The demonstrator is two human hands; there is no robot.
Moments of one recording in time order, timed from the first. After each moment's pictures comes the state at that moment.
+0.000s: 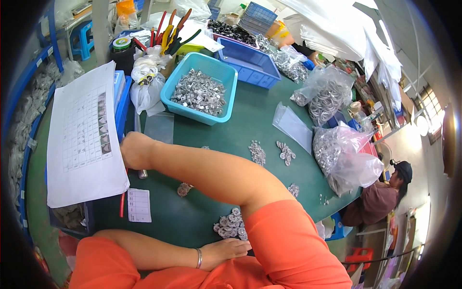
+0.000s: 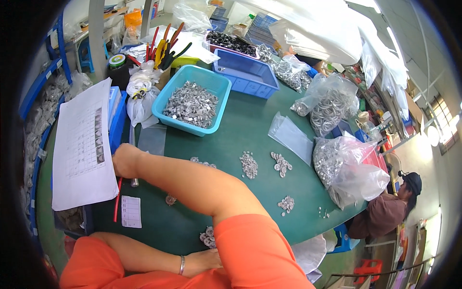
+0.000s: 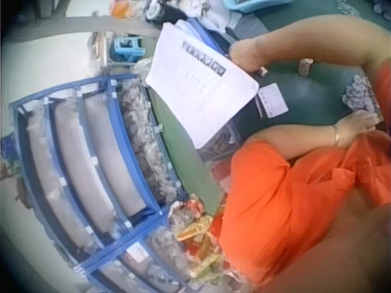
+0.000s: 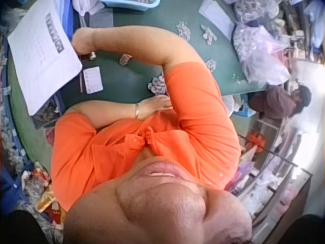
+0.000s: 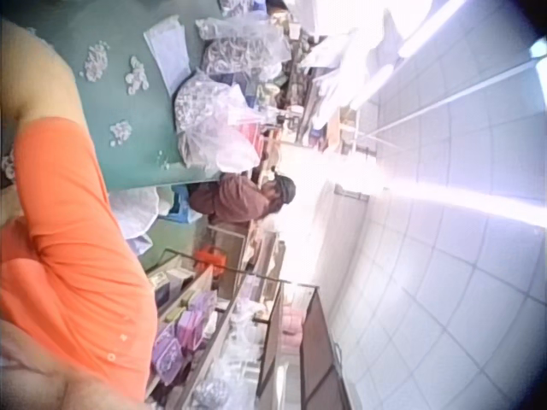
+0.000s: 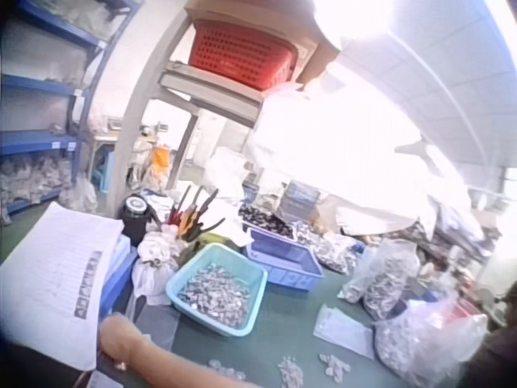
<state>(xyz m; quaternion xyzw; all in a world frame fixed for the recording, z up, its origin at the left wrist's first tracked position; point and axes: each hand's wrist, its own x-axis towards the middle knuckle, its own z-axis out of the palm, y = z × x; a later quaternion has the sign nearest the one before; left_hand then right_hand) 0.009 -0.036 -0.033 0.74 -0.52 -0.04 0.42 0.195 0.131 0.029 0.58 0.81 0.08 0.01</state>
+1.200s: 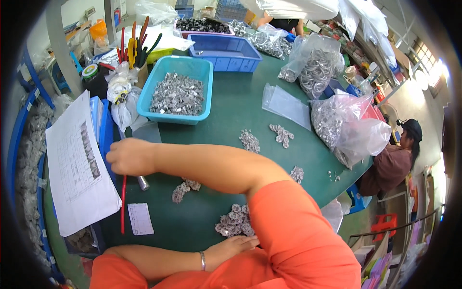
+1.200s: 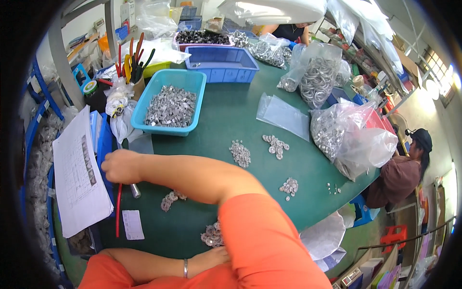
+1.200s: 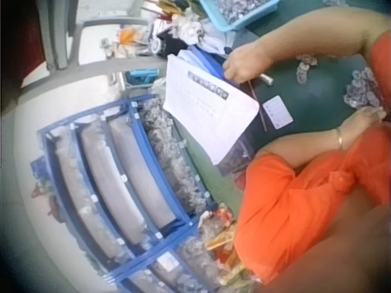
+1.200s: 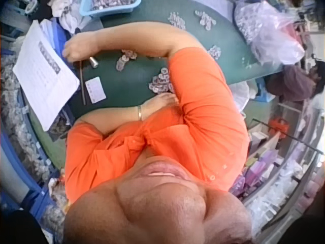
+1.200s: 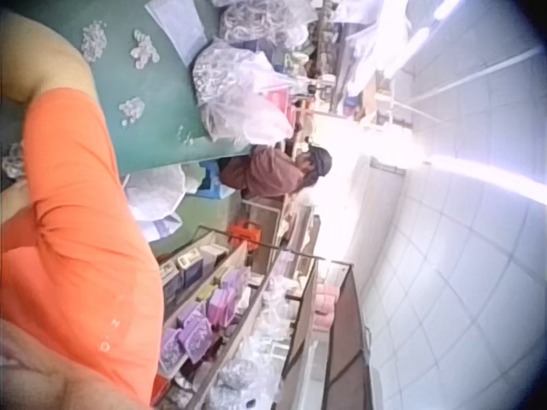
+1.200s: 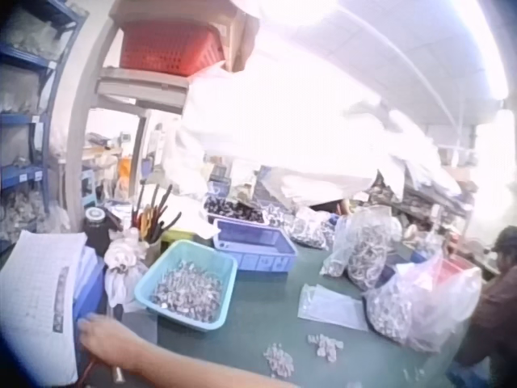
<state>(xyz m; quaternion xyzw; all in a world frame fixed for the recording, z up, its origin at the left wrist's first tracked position) 0.012 -0.038 -0.032 0.74 -0.46 -0.20 0.46 0.230 0.090 0.053 0.53 0.81 0.18 -0.18</state>
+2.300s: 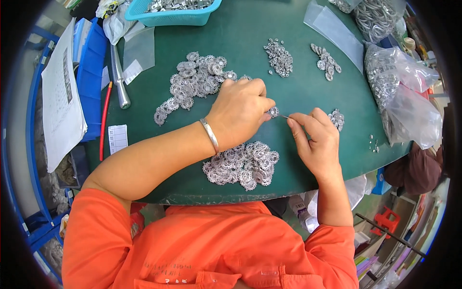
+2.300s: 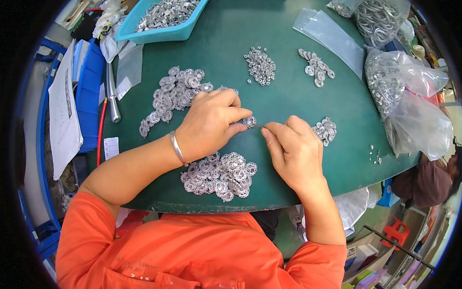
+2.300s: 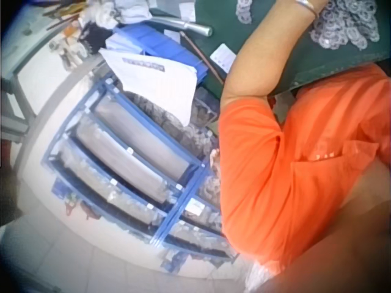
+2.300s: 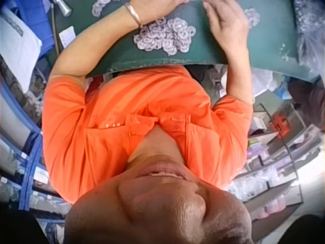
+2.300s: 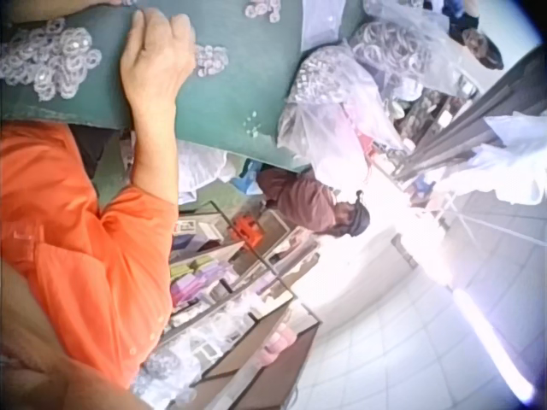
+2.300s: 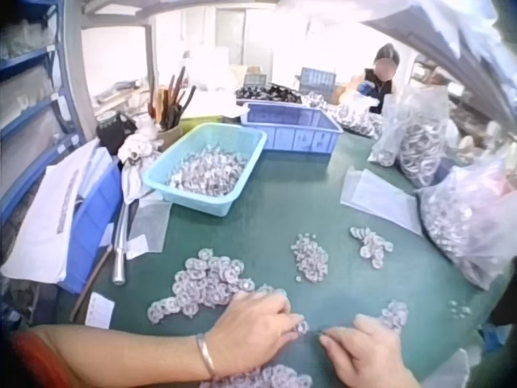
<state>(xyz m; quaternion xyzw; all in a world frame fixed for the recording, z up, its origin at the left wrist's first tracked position) 0.150 -0.046 0.014 0.92 -0.22 0.13 0.30 0.160 -0.255 0.042 0.90 0.32 0.11 -0.27</state>
